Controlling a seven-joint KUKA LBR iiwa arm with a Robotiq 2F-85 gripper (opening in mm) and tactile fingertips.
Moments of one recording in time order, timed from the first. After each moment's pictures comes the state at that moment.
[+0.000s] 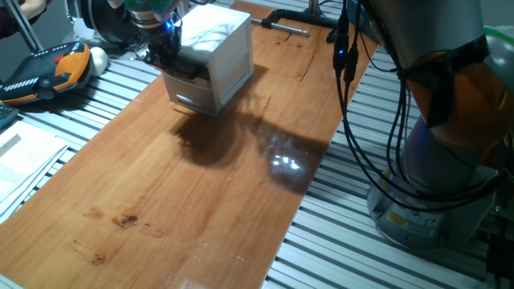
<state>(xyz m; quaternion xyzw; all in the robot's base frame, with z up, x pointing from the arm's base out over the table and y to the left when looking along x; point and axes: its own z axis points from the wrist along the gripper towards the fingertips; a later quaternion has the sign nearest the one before) 0.652 -0.022 0.180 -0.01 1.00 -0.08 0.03</state>
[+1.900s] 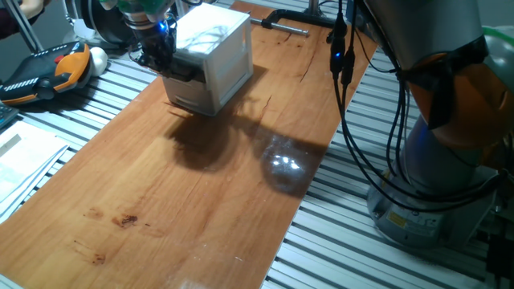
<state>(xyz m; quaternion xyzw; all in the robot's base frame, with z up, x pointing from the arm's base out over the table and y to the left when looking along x) 0.655 -0.007 0.183 -0.01 1.00 -0.08 0.02</state>
